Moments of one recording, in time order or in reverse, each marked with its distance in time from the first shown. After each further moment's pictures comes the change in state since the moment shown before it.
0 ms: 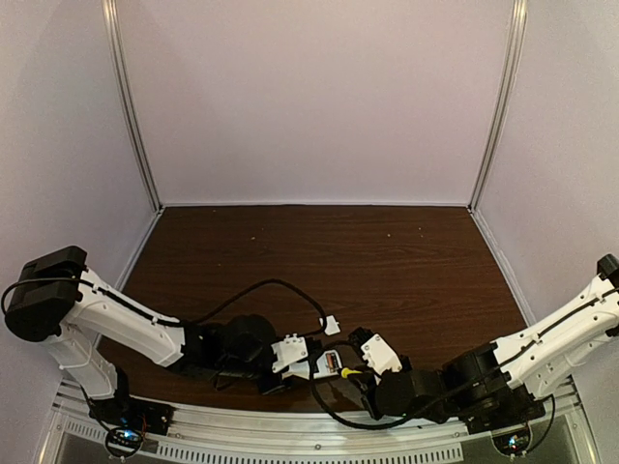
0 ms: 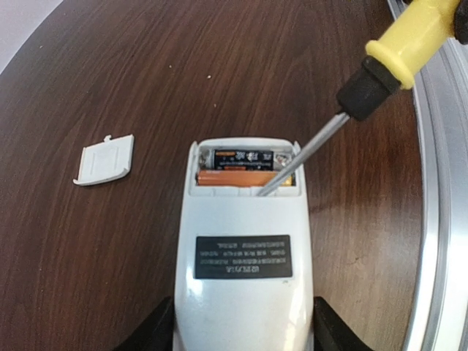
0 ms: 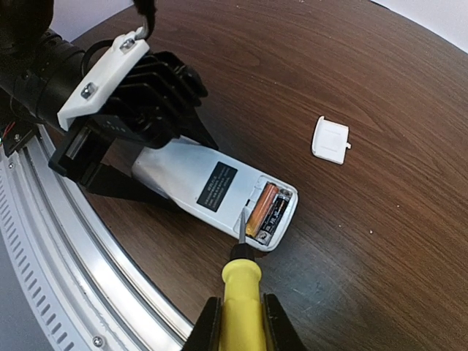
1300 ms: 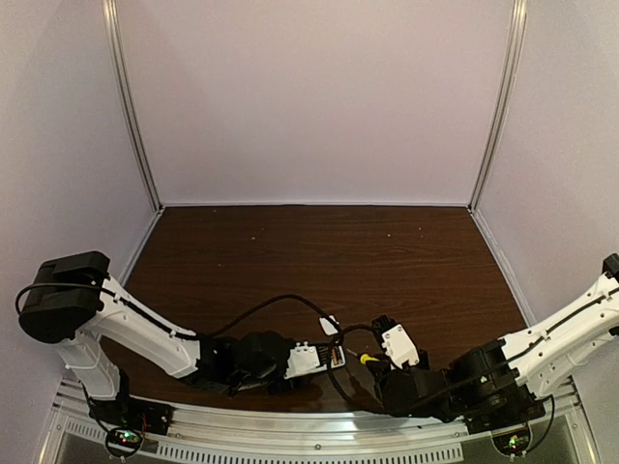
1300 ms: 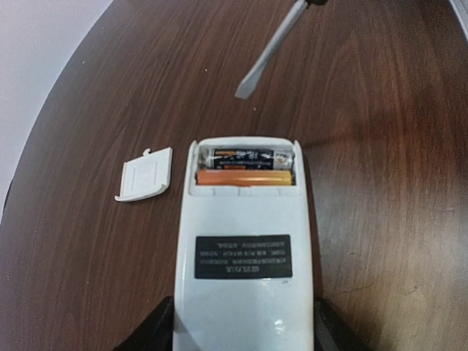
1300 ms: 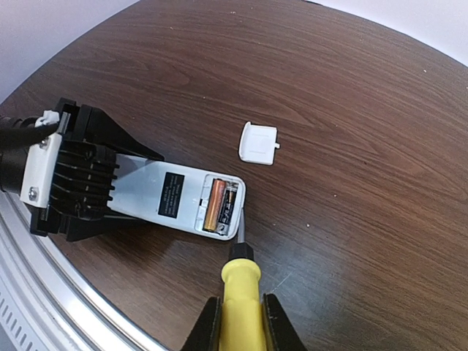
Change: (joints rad) left arm -0.084 0.106 0.035 0.085 -0.290 0.098; right arm 0.001 -0.045 -0.002 -0.154 0.158 0.175
